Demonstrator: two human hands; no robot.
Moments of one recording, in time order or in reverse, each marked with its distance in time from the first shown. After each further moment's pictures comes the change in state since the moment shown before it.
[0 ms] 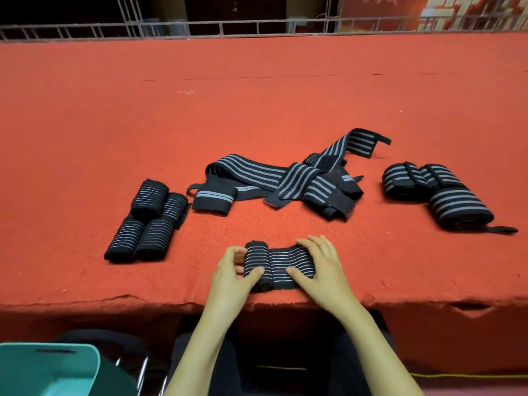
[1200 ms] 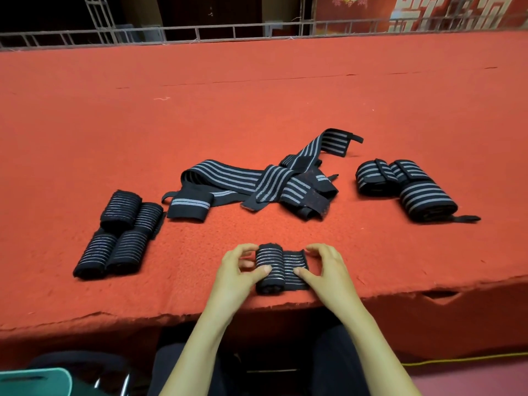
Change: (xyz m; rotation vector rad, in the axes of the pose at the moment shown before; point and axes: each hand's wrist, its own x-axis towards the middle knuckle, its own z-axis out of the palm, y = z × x) left_hand 0.007 0.021 0.034 -0.106 -0.163 -0.040; right_hand -0.014 0.018 -0.034 0.131 0.089 0.186
